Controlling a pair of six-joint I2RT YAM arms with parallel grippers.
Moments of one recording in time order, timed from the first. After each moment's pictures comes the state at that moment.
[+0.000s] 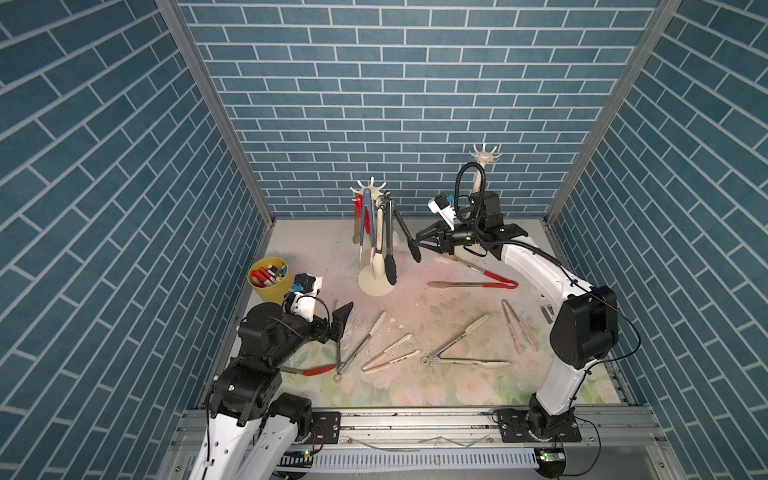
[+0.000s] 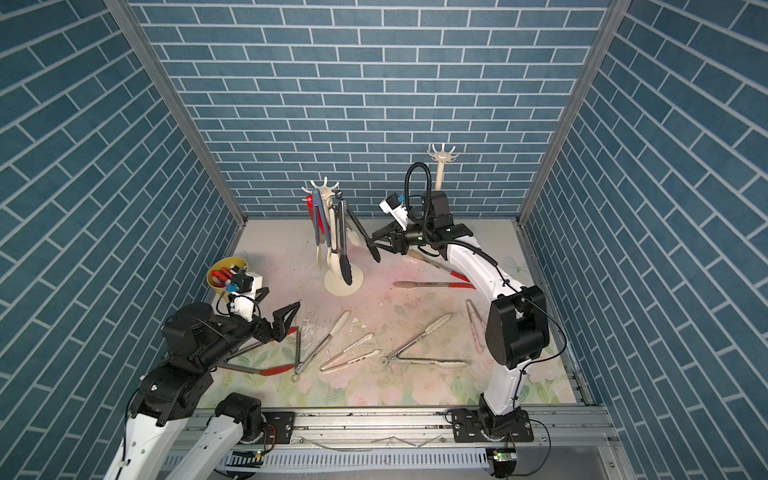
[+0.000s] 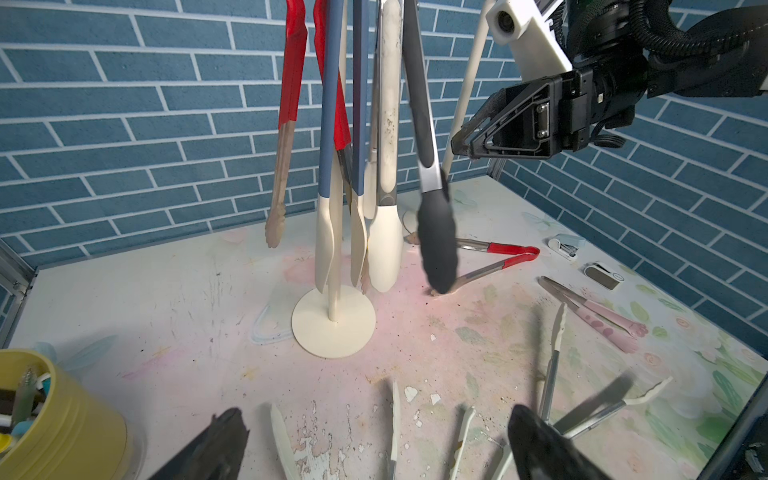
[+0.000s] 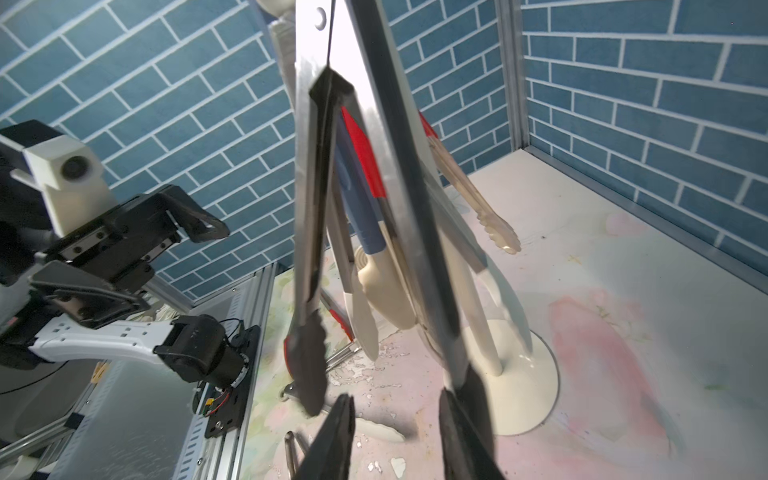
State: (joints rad) left arm -0.27 0.49 0.77 -0.58 0.26 -0.03; right arm 0.44 1.81 1.61 -0.34 -1.02 -0.10
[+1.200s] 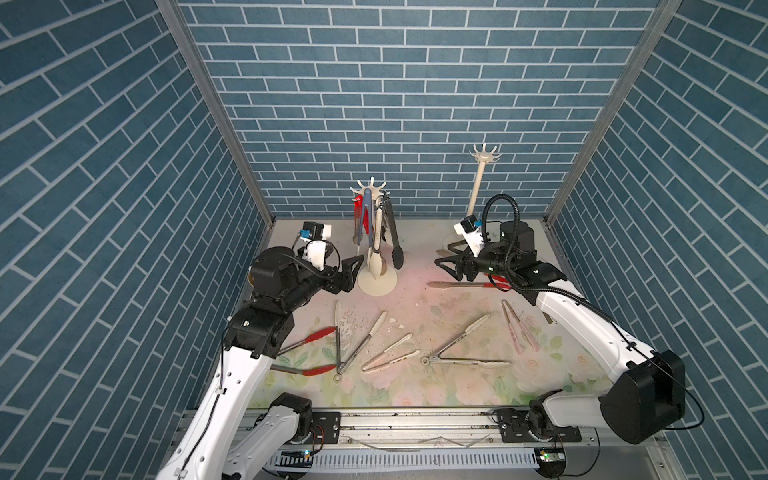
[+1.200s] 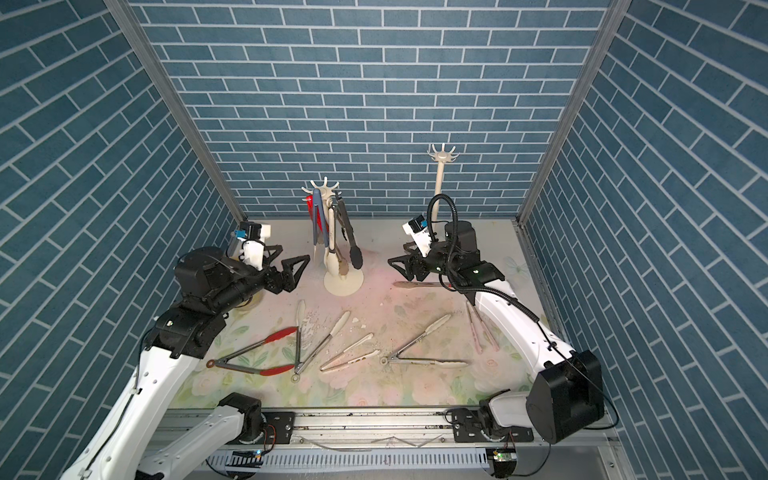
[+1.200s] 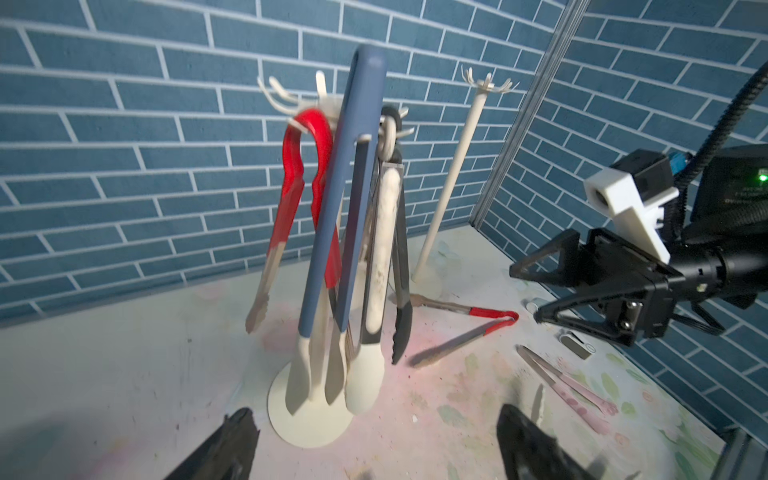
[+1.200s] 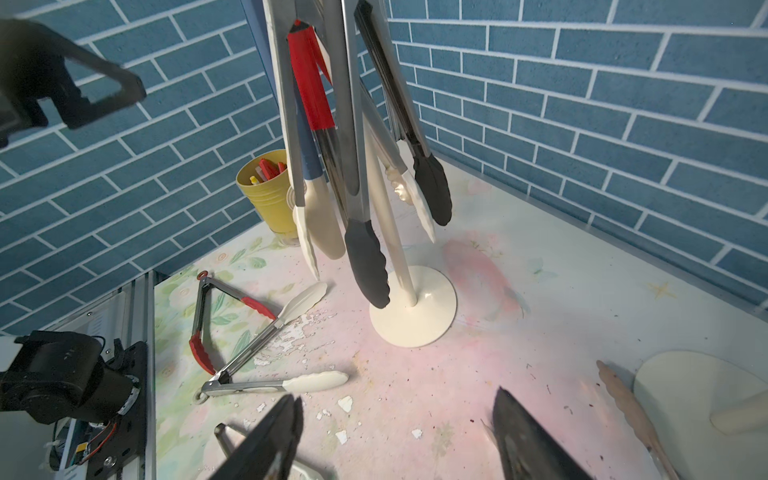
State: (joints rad) left arm -0.28 0.93 1.11 -0.41 0.30 -0.12; right arm 0.44 1.34 1.13 -0.23 -0.64 -0.07
